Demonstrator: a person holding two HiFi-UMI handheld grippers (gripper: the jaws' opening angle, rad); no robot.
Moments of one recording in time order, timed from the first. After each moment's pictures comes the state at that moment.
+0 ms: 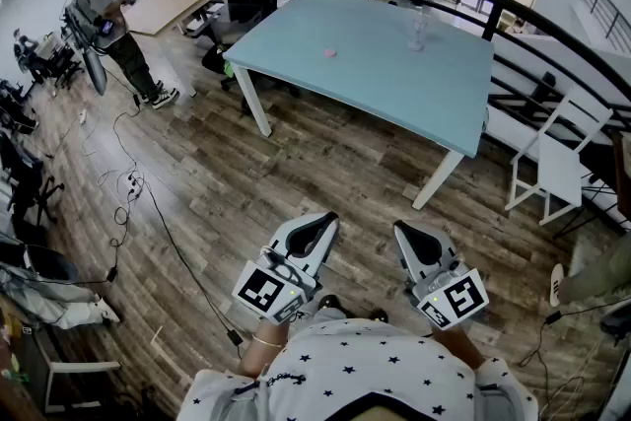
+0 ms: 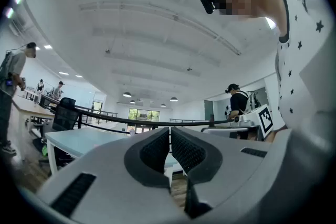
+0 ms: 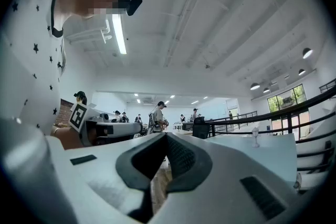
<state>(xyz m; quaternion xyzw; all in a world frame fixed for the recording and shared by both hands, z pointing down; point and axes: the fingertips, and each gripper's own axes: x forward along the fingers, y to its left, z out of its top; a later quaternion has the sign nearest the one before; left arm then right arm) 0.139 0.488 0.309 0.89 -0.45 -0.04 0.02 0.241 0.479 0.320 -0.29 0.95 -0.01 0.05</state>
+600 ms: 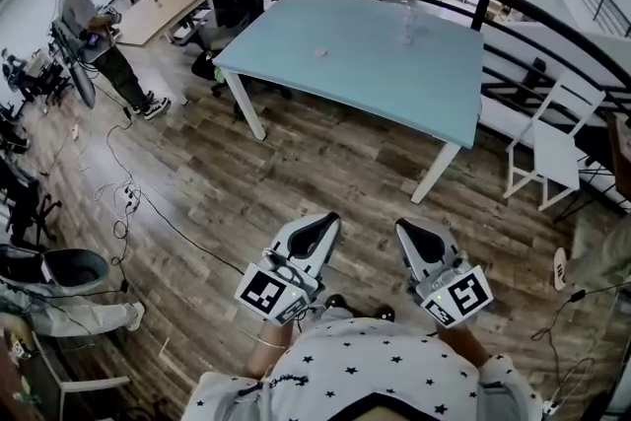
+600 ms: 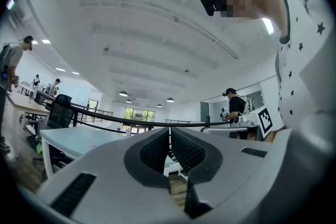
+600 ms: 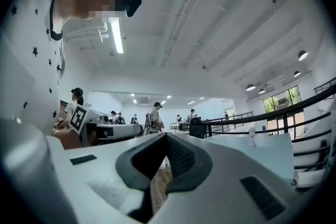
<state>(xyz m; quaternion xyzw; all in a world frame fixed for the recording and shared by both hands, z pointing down) 0.141 0.486 0.313 0.90 -0.43 -0.05 0.03 0.244 0.480 0.320 -0.31 0.95 -0.01 0.04</state>
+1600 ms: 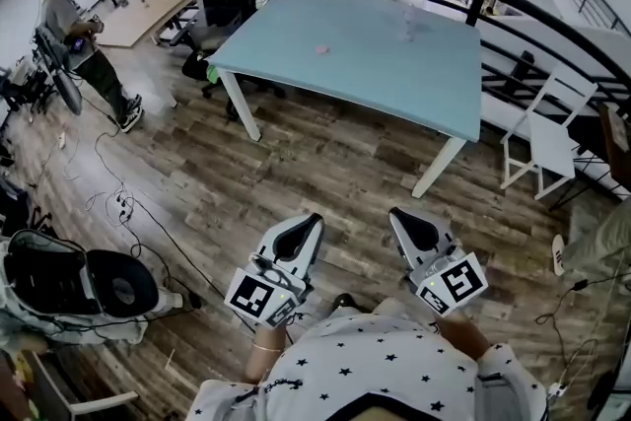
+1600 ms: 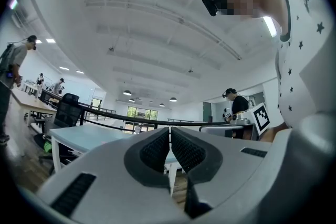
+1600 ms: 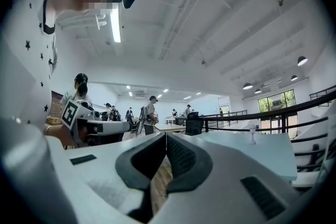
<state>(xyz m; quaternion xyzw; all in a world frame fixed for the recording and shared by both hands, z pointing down) 0.050 0.487 0.327 0.90 -0.44 -0.05 0.04 0.170 0.465 0.332 -0.34 0.94 -0.01 0.00</state>
